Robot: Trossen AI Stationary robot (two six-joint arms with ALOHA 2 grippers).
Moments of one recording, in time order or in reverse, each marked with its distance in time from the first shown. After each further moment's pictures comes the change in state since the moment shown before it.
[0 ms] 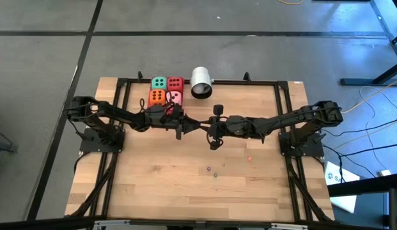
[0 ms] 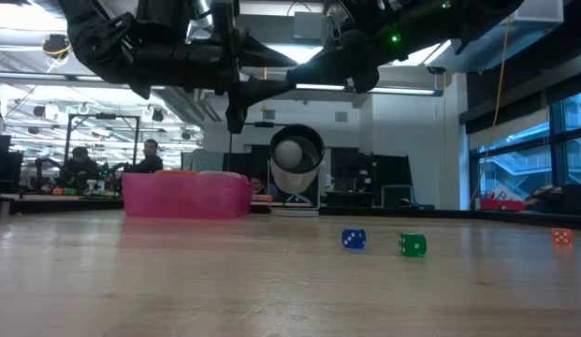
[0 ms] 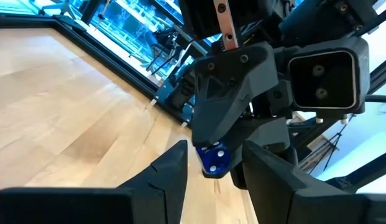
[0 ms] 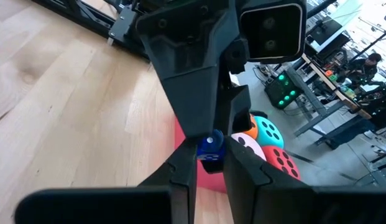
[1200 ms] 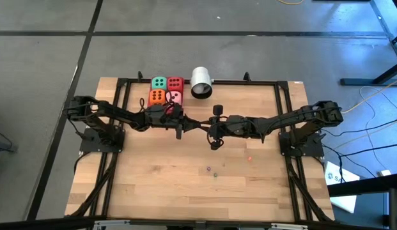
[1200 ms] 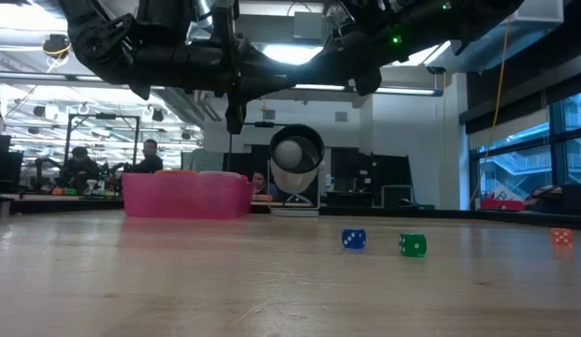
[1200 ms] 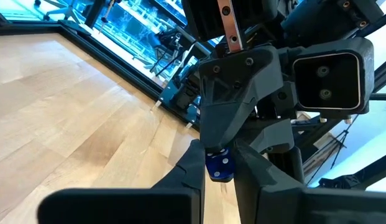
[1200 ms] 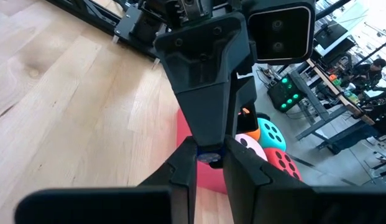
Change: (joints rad) left arm 0.000 0.000 0.000 -0.004 -0.003 0.040; right arm -0.003 -0.001 -0.002 -0.003 -0.025 -0.019
